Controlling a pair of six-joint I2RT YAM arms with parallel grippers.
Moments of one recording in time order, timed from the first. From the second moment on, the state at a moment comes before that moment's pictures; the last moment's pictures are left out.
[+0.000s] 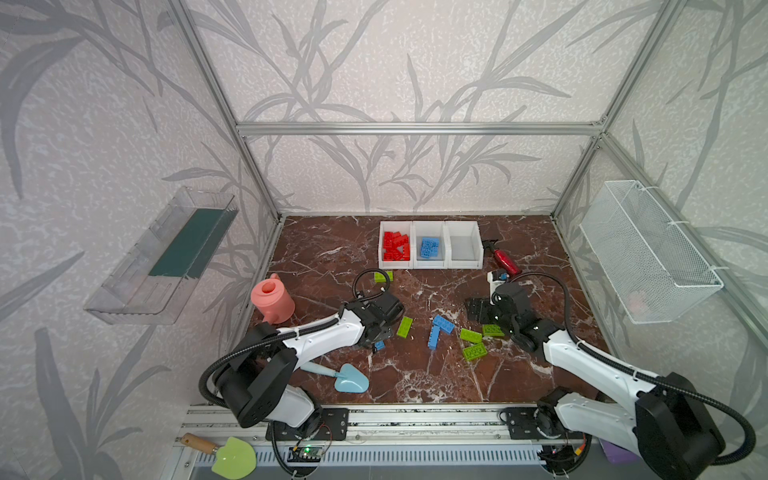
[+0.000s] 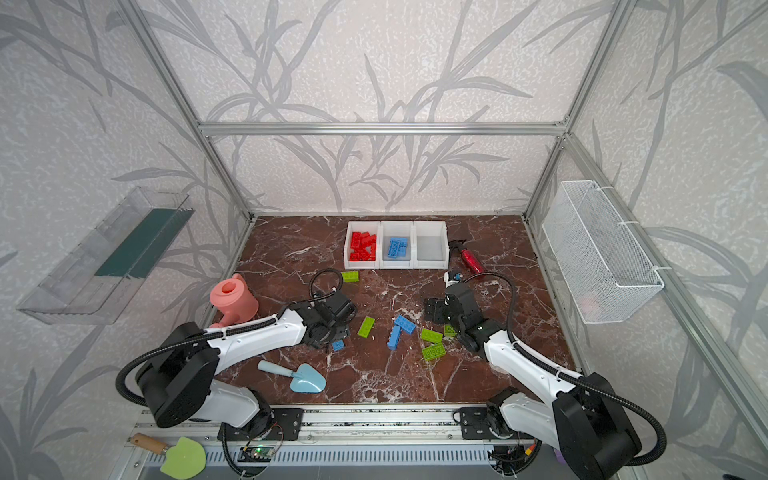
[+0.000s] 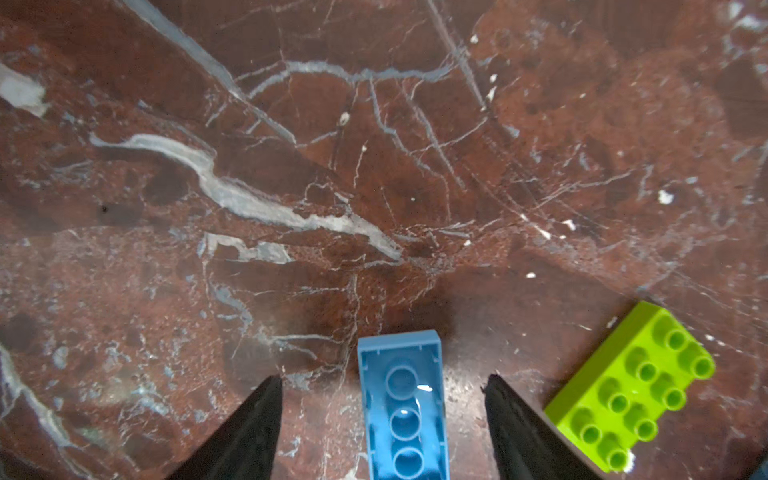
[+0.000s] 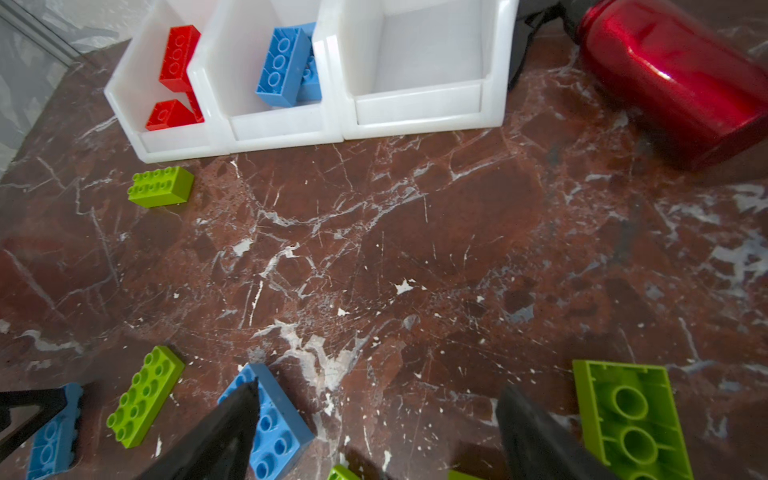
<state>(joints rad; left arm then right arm) -0.75 1.49 0.77 -0.64 -0.30 -1.10 0.48 1.15 0.51 -0.05 0.10 0.46</state>
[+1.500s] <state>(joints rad) -0.76 1.79 1.49 -0.78 -0.40 -0.78 0.49 1.20 0.49 0.06 -0.02 0.50</state>
